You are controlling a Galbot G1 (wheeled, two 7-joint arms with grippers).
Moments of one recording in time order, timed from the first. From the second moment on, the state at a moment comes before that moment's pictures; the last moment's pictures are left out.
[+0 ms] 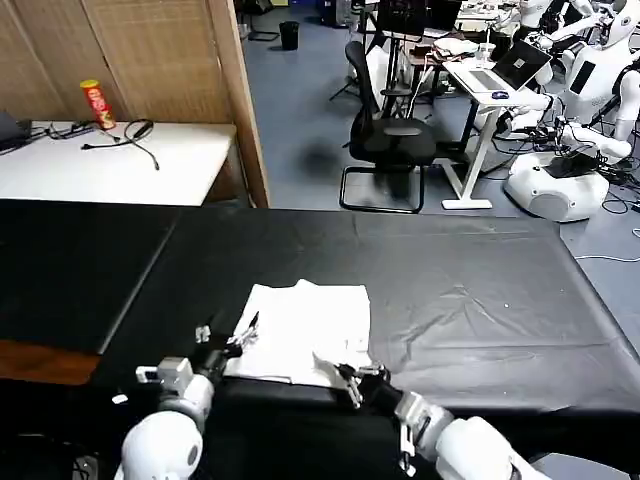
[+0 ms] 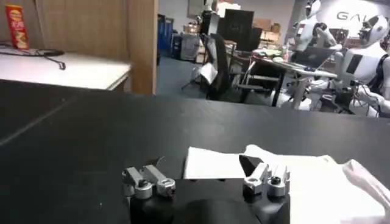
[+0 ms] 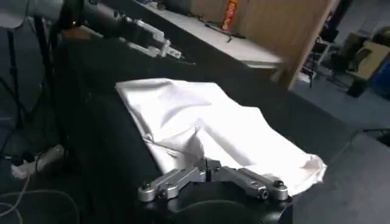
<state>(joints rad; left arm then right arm) 1.42 -1.34 -0.48 -2.06 -0.34 0.40 -0.07 -1.30 0.86 0.06 2.14 0.13 -0.37 -0.18</state>
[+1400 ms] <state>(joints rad) 1.41 -1.36 -0.49 -1.99 -0.34 0.37 -0.05 -1.35 0.89 0.11 2.12 0.03 -0.29 -0.23</state>
